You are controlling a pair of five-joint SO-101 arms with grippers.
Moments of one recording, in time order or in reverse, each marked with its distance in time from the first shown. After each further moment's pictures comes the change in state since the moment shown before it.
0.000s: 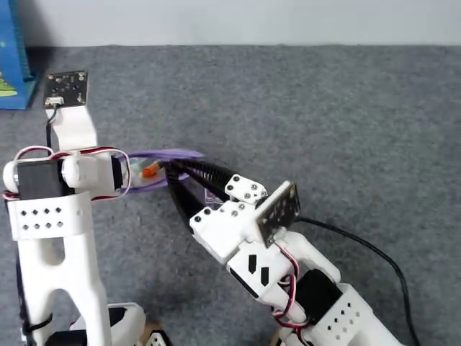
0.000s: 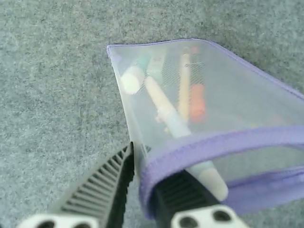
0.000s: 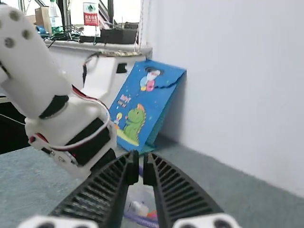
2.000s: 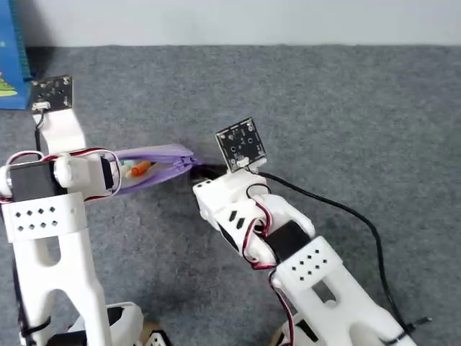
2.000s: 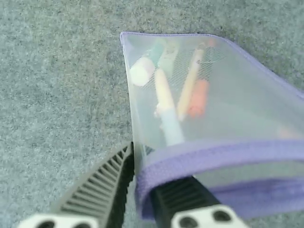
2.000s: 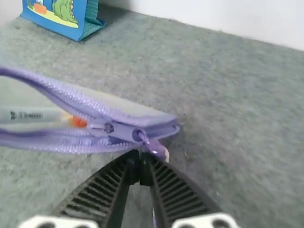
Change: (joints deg) left arm -3.8 -0.6 3.5 -2.8 0.0; right arm 9.7 25.4 -8.6 16.4 -5.7
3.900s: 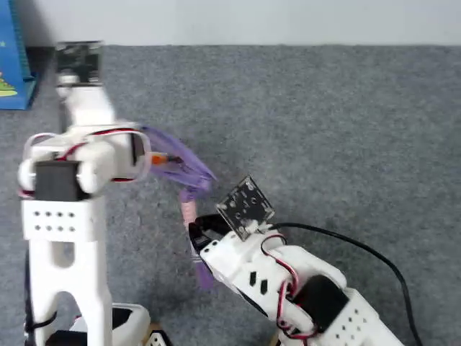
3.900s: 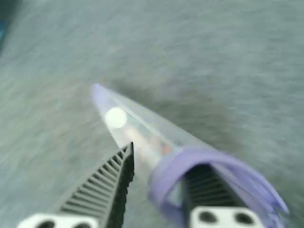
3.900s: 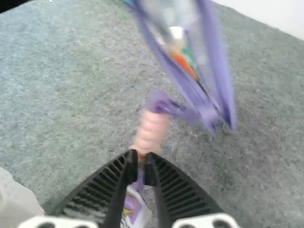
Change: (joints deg) left arm 16.4 0.1 -5.4 -14.8 -0.1; right arm -12.0 -29.1 6.3 22.9 4.3
